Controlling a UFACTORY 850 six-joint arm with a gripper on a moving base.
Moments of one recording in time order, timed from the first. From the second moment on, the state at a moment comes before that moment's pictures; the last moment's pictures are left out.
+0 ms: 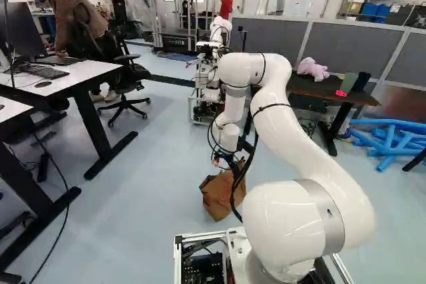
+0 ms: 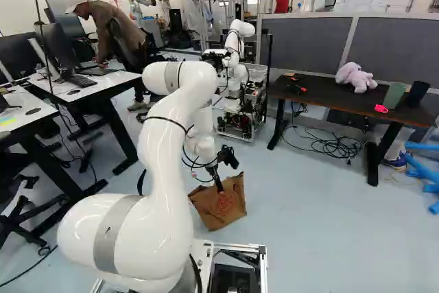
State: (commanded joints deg) arm -0.2 -67.1 -64.9 14.6 5.5 45.8
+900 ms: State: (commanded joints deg) arm -1.1 -77.8 -76.3 17.3 -0.2 46.4
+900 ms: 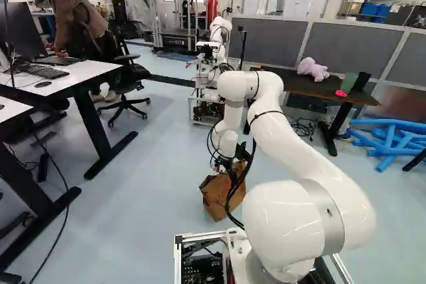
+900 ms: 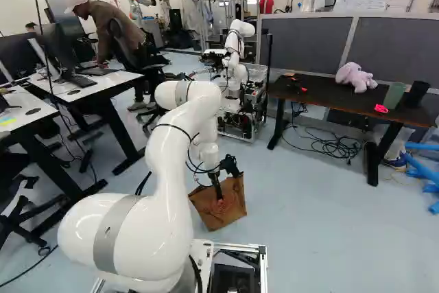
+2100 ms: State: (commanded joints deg) arm -0.2 -87.0 -87.7 17.3 -0.2 46.4
